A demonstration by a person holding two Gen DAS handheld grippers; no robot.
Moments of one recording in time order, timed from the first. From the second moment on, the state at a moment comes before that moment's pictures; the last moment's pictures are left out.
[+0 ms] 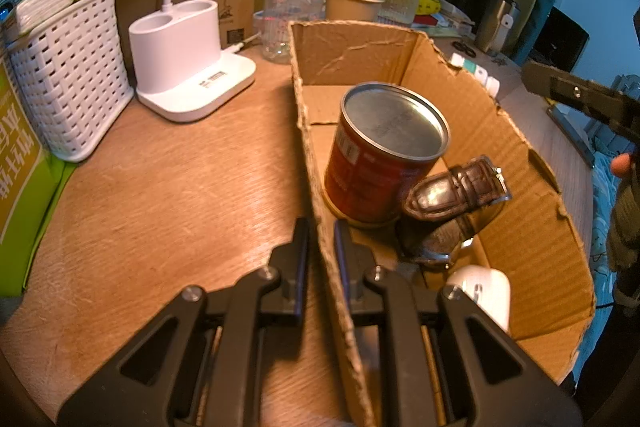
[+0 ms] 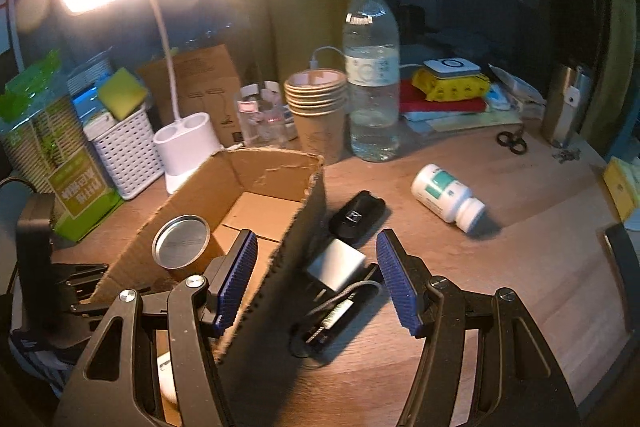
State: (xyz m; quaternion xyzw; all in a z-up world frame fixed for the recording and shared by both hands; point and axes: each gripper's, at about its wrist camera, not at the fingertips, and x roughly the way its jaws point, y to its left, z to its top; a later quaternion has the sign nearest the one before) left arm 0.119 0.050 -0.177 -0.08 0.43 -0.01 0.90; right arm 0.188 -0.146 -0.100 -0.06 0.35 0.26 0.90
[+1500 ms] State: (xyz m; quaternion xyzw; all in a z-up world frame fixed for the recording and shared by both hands) left arm 0.119 0.050 -0.177 -0.08 0.43 -0.01 0.90; right arm 0.207 -0.151 -0.173 -0.14 0.42 0.18 0.88
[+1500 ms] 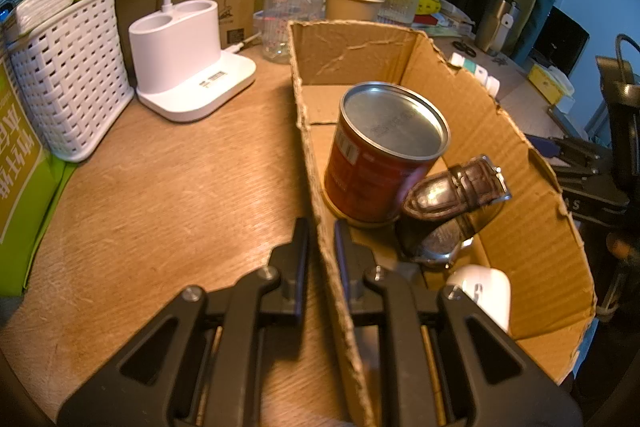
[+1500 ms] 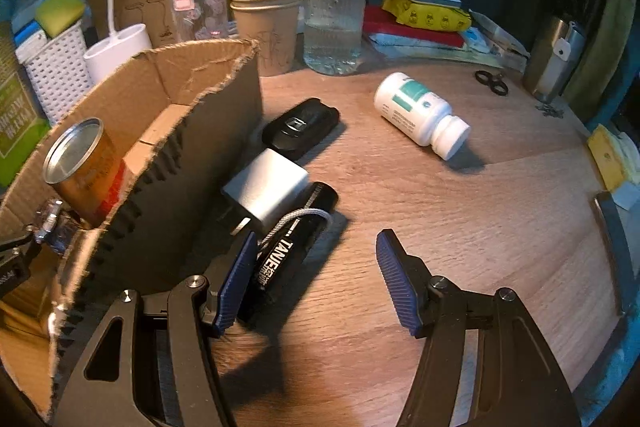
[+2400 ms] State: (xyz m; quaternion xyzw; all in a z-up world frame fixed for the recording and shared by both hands) left arm 0.119 0.050 -0.177 -0.08 0.43 -0.01 0.90; right arm 0.204 -0.152 -0.169 -0.12 0.41 0.21 0.88
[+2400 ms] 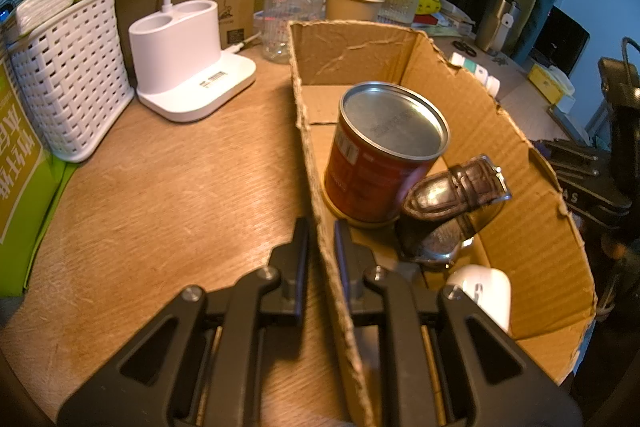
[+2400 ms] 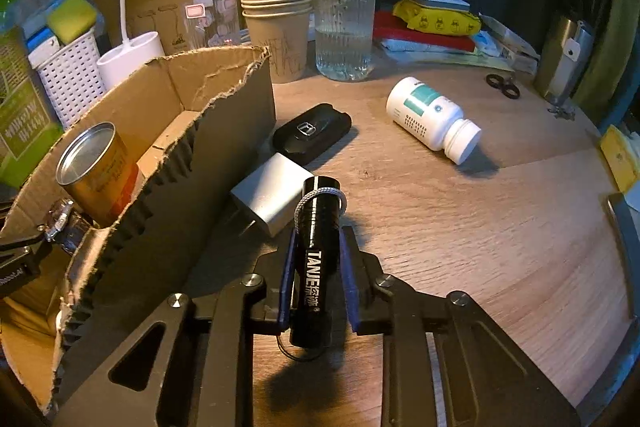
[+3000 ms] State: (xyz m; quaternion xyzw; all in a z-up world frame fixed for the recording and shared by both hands) left arm 0.119 0.050 -0.177 -0.08 0.43 -0.01 0.90; right arm 0.189 -0.154 -0.131 -0.11 0.37 0.22 0.90
